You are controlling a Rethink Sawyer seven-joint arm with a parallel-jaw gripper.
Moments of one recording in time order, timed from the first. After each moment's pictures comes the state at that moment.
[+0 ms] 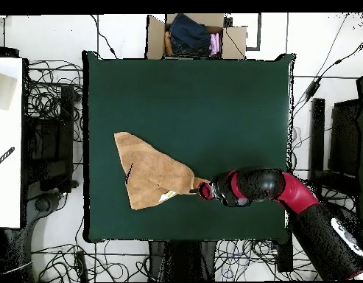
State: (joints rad) arm -1.22 -0.31 0.85 1.89 -0.48 0.96 1.36
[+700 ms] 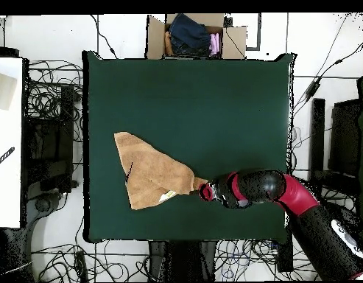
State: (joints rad) arm -1.24 -0.30 0.85 1.90 -0.48 0.96 1.36
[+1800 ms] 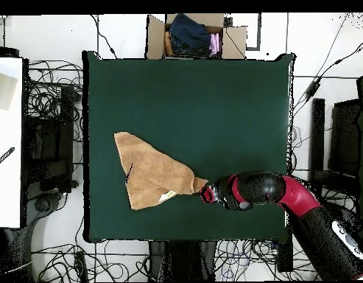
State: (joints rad) arm -1.25 -0.30 0.85 1.90 -0.53 0.96 1.36
